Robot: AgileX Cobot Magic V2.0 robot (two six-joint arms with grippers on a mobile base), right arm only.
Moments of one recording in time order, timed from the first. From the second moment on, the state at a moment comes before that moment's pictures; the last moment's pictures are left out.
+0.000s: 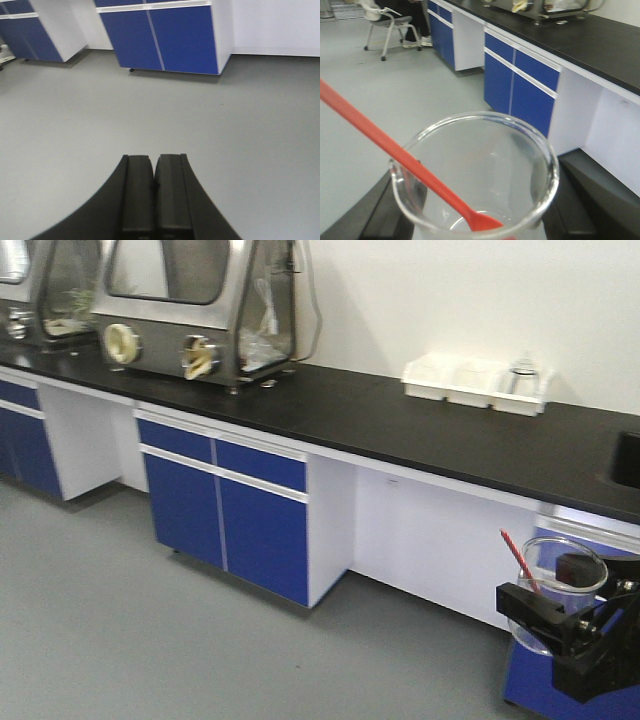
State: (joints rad) arm 0.01 1.02 -0.73 -1.70 -0.55 1.57
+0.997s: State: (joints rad) arm 0.01 1.02 -0.73 -1.70 -0.55 1.57
